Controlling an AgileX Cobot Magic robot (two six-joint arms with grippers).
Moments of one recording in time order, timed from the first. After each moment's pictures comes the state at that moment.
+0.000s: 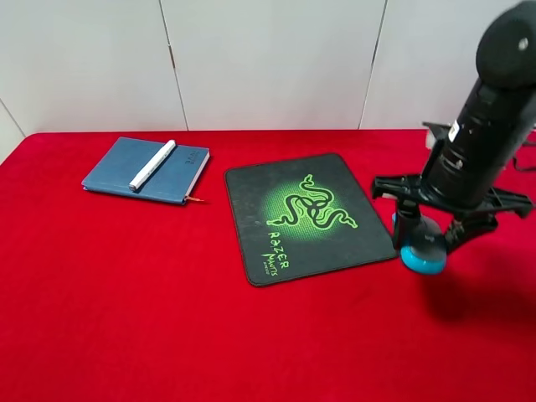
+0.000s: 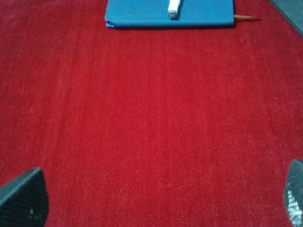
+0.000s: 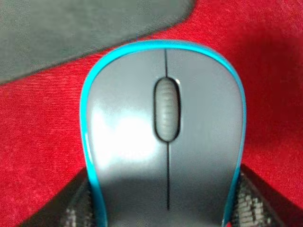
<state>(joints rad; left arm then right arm) -0.01 0.00 -0.49 -0.04 1.06 0.14 0.36 1.60 -1.01 0.13 1.04 0.43</state>
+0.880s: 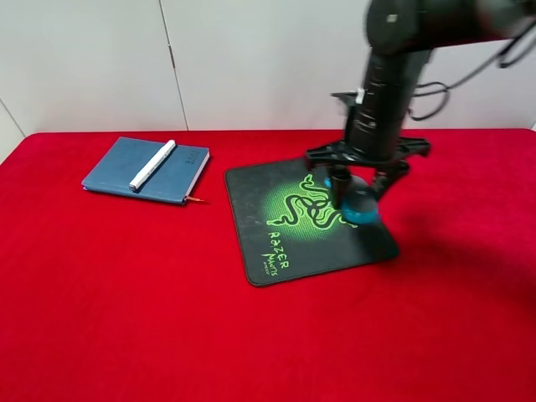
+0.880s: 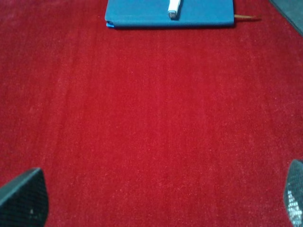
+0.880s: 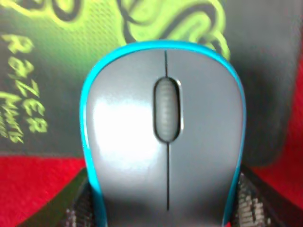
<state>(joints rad) -0.01 0.00 -0.49 -0.04 1.06 0.14 0.50 1.96 -1.49 0.07 1.14 0.25</state>
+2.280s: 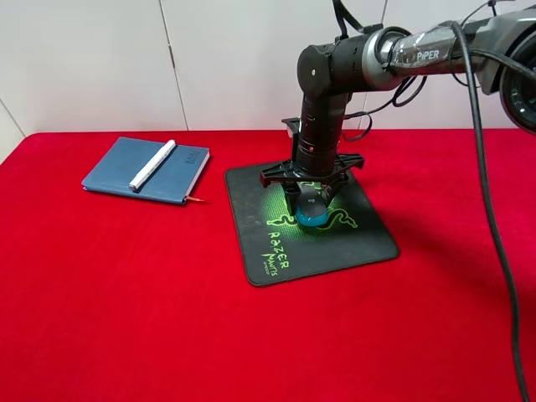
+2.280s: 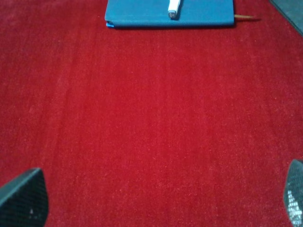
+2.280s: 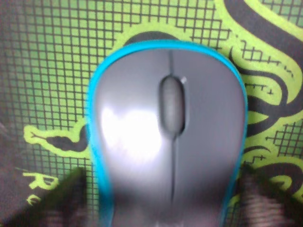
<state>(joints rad) -0.01 0.00 -0.49 -0.04 1.06 0.14 0.53 2.28 -1.75 0.07 1.09 0.22</state>
